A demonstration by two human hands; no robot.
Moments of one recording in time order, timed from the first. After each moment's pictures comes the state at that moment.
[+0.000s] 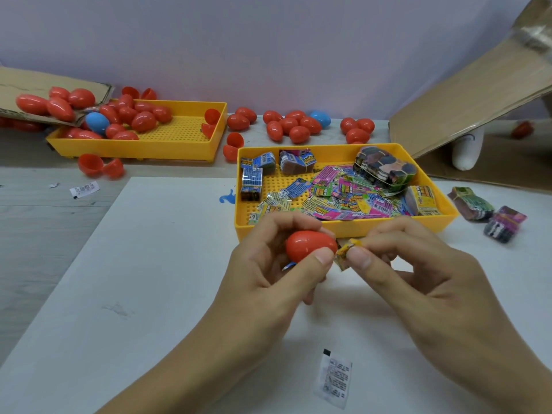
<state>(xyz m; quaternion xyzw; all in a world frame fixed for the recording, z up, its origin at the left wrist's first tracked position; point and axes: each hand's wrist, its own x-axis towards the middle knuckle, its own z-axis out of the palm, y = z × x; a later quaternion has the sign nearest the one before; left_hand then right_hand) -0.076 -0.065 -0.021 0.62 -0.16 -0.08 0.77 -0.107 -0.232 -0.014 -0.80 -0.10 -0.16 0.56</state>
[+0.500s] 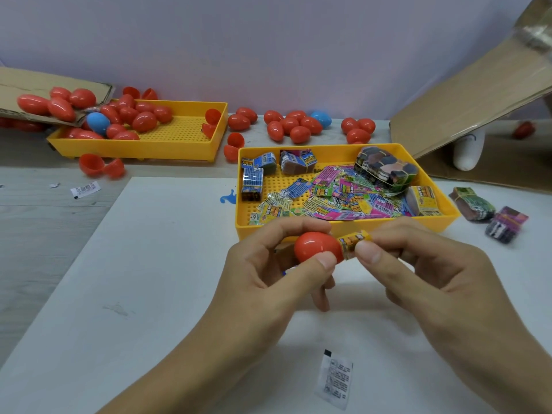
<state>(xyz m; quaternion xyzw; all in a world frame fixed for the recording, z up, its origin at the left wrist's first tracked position) -0.076 -0.063 -0.019 0.60 -0.15 -0.08 0.78 -0.106 -0.234 -0.010 -0.77 -0.08 -0.13 0.62</state>
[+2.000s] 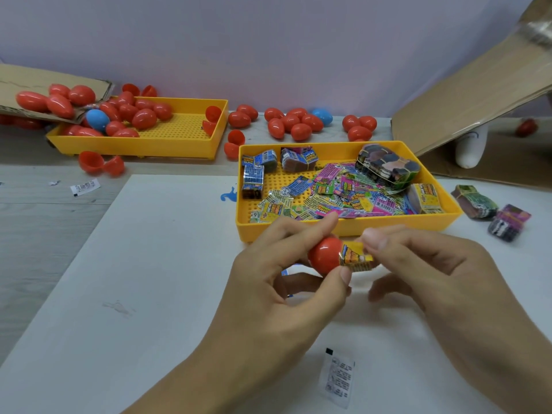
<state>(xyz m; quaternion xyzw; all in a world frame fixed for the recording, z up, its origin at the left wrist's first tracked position) -0.083 -0.068 -0.026 0.67 -0.23 0.03 0.70 -0.107 -0.232 -0.003 -0.73 0.00 -0.08 0.68</state>
